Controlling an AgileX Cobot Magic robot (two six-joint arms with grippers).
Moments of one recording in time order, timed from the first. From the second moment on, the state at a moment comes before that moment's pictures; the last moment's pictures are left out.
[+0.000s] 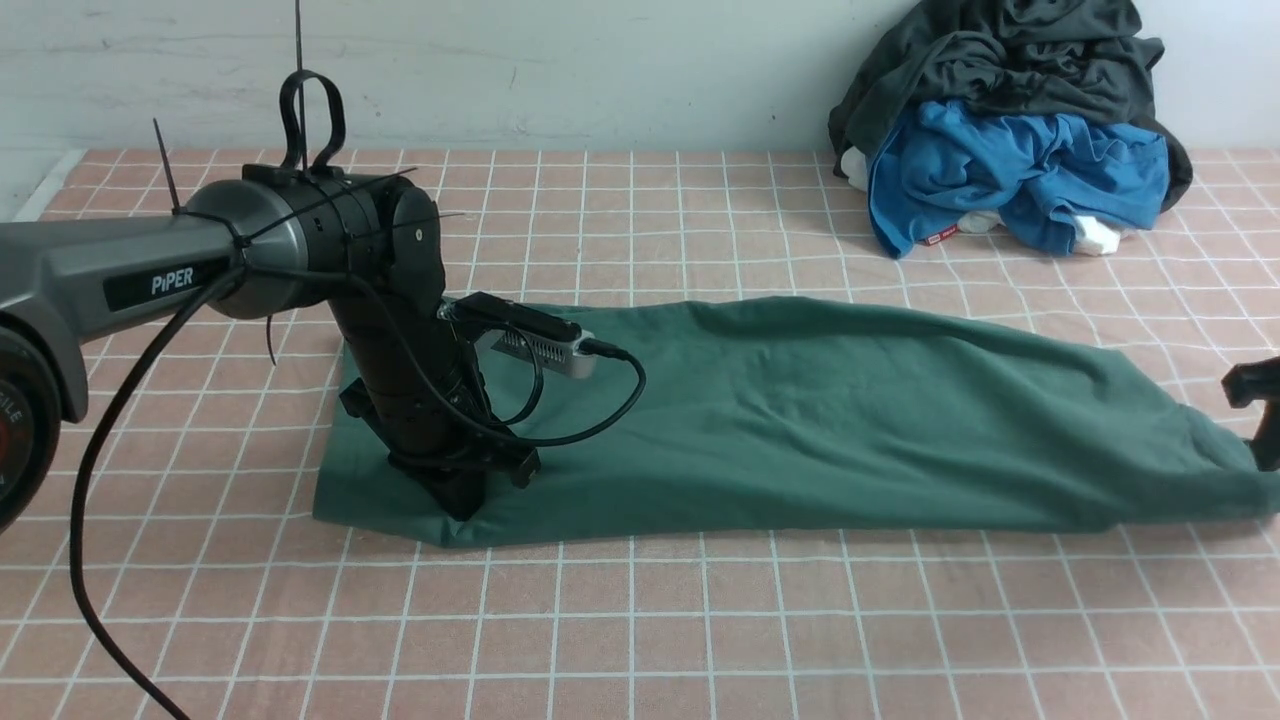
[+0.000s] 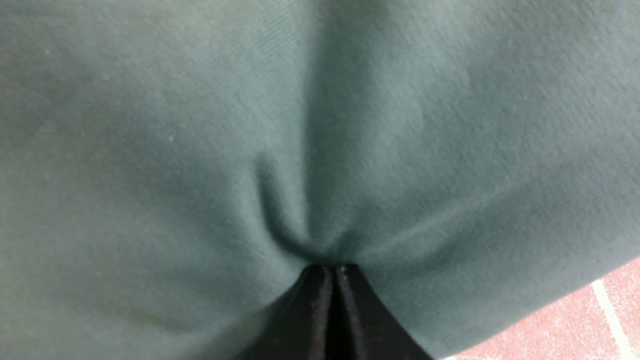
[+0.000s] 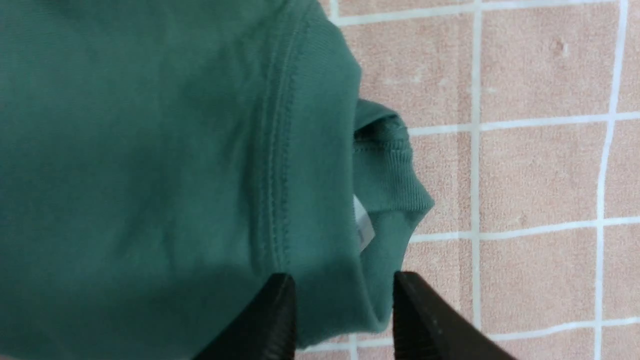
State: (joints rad) right arm -0.27 1.90 -1.34 0.05 0.98 -0.16; left arm -0.29 2.09 -1.49 -0.14 1.01 0.31
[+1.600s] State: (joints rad) right arm 0.23 1.65 -1.79 -0.06 1.17 -0.17; left arm -0.29 1.40 -1.46 -0.05 1.12 0.27
